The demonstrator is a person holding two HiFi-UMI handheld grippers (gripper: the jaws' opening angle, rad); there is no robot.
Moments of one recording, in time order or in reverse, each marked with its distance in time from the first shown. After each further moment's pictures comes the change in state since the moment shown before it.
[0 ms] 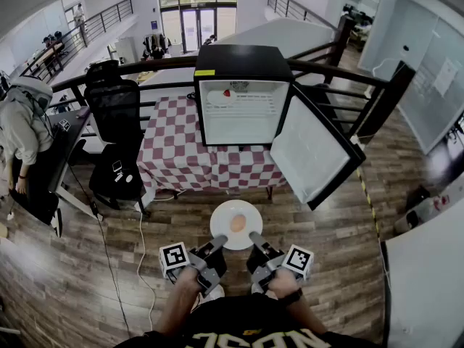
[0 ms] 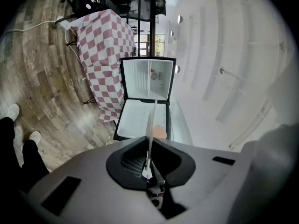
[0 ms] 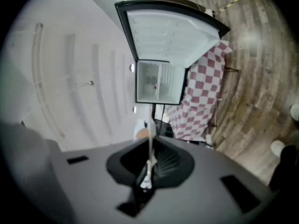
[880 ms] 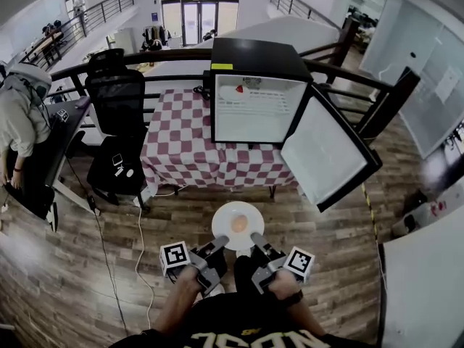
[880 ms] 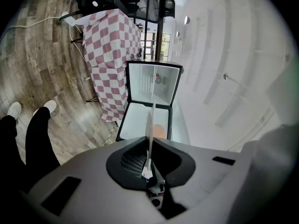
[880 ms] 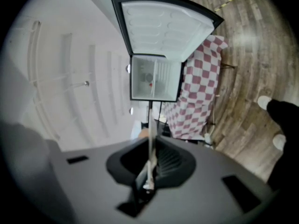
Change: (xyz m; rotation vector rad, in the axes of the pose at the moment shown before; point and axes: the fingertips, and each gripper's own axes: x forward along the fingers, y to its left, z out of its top) left arm -0.031 0.020 0.048 -0.064 0.020 -0.002; right arm 0.046 -0.015 -0.034 0.021 -0.023 -0.029
